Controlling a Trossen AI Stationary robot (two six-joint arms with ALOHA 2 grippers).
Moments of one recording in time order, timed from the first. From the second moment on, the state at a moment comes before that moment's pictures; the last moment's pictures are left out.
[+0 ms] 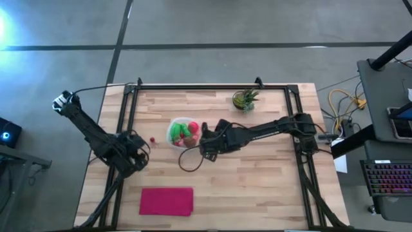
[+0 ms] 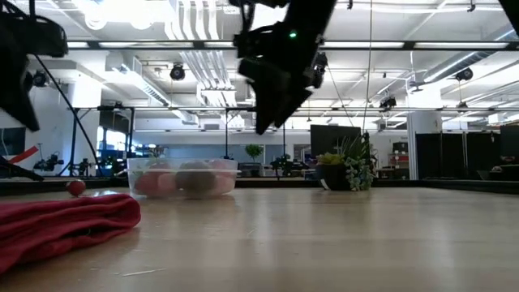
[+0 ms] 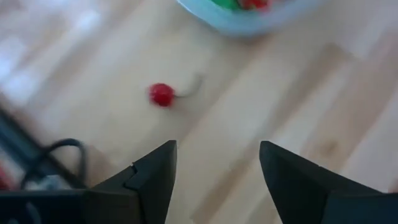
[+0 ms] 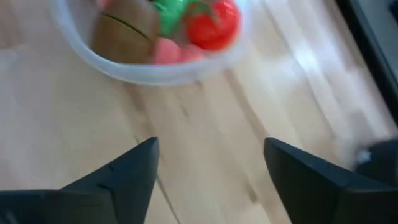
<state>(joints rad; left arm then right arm) -0.76 0.90 0.65 -1.22 -0.50 -1.41 0.14 2.01 1.64 -0.87 0.51 0.45</state>
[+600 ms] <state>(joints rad) -0.22 0.83 0.63 -1.20 -0.60 -1.50 0.14 1.68 1.37 -0.89 0.60 0.76</state>
